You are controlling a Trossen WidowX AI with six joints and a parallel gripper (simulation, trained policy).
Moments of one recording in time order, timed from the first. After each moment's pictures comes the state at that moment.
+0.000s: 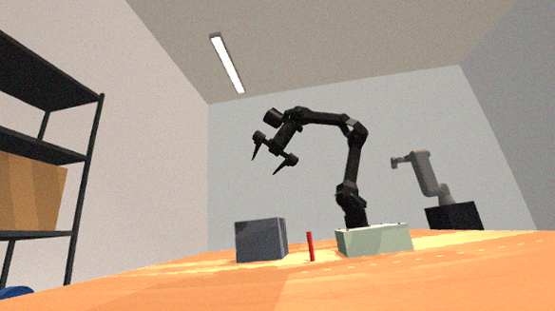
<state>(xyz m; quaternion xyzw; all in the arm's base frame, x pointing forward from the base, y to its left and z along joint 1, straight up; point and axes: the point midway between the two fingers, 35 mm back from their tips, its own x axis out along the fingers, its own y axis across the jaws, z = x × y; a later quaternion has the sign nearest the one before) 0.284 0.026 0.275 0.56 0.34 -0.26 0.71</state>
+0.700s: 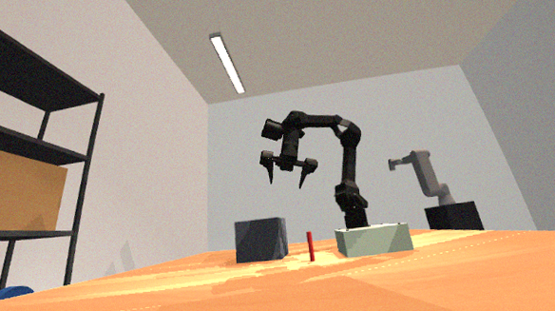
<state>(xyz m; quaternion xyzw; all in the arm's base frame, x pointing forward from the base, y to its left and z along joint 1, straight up) 0.228 0.094 0.190 0.56 0.50 -0.36 0.56</state>
